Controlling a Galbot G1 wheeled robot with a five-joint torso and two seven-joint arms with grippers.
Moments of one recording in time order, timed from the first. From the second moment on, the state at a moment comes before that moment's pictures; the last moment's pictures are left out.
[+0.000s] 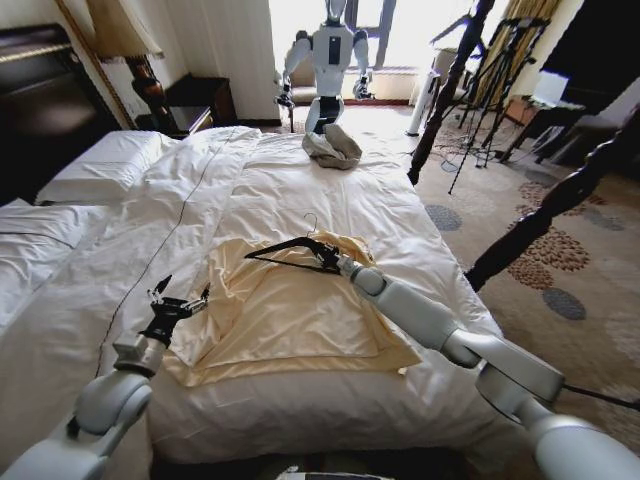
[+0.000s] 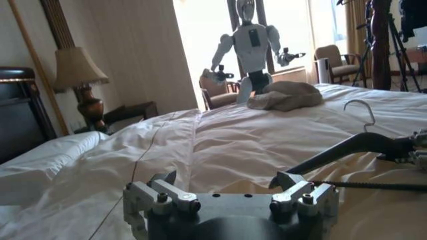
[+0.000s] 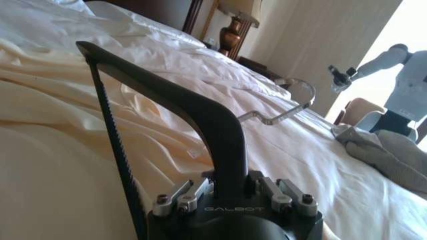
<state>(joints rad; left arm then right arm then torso) 1.53 -0.75 -0.77 -2.07 -0.58 0.02 -0.19 -0.18 1.23 -0.57 1.06 0.36 0.06 0.01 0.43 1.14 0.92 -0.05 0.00</state>
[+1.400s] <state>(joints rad) 1.17 -0.56 -0.51 -1.74 -1.12 0.26 -0.26 -0.25 1.11 -0.50 1.26 0.35 0.20 -0.02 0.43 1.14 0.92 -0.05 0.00</state>
